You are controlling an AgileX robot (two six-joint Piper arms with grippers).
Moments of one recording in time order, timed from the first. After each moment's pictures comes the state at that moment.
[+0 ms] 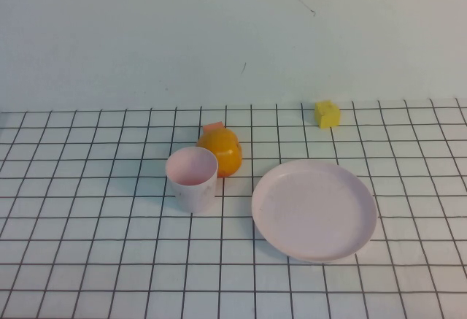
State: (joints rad) right arm -0.06 -0.02 0.03 -0.05 0.43 0.01; left arm -0.05 -0.01 0.02 -0.04 0.38 -0.04
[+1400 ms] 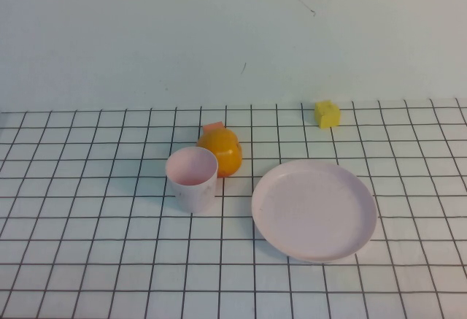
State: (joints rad) right arm -0.06 -0.02 0.03 -0.05 0.43 0.01; left arm -0.05 -0.01 0.02 -0.06 0.38 -0.04
